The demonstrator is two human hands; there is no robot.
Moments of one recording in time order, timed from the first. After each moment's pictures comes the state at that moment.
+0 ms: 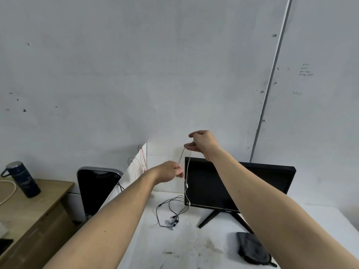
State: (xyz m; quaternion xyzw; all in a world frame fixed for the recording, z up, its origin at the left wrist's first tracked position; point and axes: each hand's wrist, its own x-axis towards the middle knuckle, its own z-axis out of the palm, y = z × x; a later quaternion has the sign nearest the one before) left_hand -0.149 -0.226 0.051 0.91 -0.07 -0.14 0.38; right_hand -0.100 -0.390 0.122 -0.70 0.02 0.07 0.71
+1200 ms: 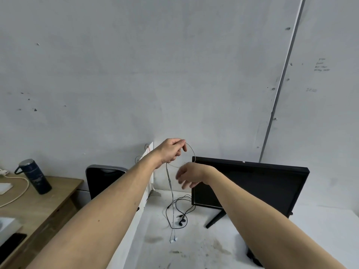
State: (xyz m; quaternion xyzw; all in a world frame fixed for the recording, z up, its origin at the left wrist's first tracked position) left_hand -0.136 -0.213 0.105 0.85 -0.04 -0.03 0.52; right_hand -0.123 -0.359 0.051 -0.87 -0.18 0.32 0.34
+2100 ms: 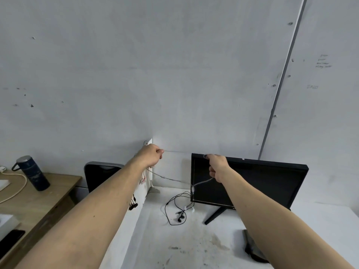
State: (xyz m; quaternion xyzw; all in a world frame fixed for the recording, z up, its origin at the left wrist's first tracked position) left_hand -0.126 -0.155 0.068 0.96 0.08 0.03 0.26; right_hand -0.094 -0.410 0.027 -0.70 0.18 0.12 0.68
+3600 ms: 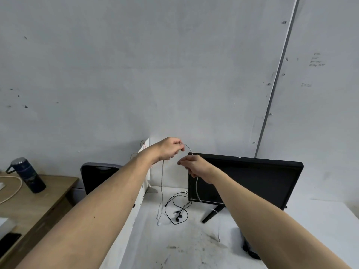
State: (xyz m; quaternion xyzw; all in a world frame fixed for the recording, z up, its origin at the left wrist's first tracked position) left_hand -0.131 -0.219 0.105 0.89 -0.04 -0.08 0.45; right_hand -0.110 -0.381 0.024 -0.79 -0.16 0.18 0.56
